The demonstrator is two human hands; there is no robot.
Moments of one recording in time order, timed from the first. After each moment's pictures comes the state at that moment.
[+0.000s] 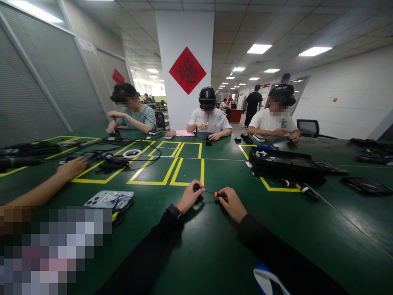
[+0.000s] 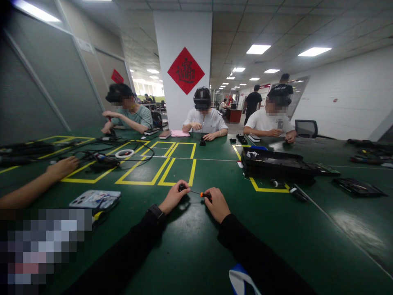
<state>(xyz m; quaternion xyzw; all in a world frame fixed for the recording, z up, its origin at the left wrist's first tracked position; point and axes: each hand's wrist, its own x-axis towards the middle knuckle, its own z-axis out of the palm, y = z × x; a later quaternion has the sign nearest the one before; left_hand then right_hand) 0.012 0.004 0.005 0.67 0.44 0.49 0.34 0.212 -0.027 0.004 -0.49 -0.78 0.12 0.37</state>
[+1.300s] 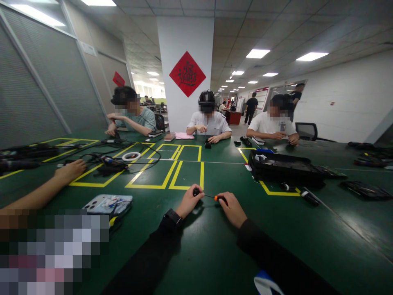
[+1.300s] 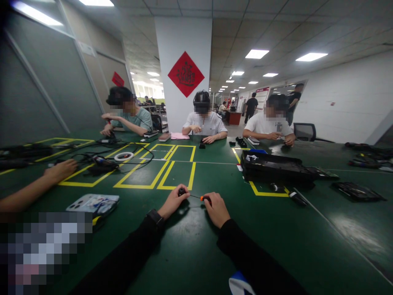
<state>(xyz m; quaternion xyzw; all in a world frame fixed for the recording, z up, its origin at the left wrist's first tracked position) 0.012 0.002 0.011 0.68 0.44 0.48 0.34 0.212 -0.026 0.004 -0.51 -0.77 0.12 0.36</state>
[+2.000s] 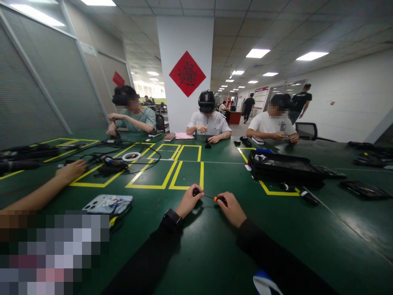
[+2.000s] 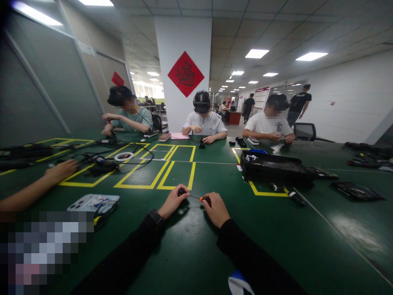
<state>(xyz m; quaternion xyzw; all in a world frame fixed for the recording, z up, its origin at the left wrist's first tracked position) 0.011 0.002 0.010 0.68 0.43 0.48 0.35 0.211 -0.027 0.003 -0.50 -0.77 0.13 0.36</state>
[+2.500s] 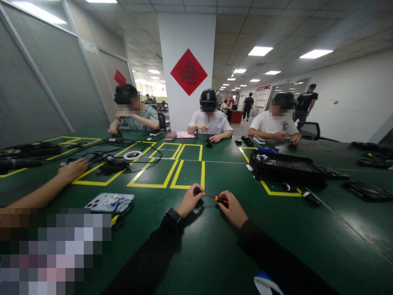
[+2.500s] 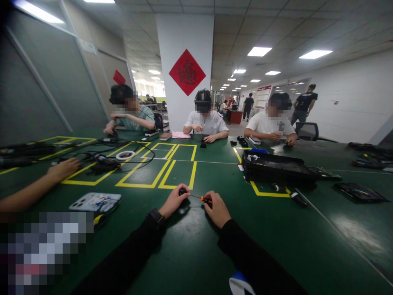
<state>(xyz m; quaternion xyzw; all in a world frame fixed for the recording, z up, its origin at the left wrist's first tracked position) 0.010 0.004 0.008 0.68 0.43 0.48 0.35 0.211 -0.027 0.001 -0.49 -0.76 0.16 0.38</state>
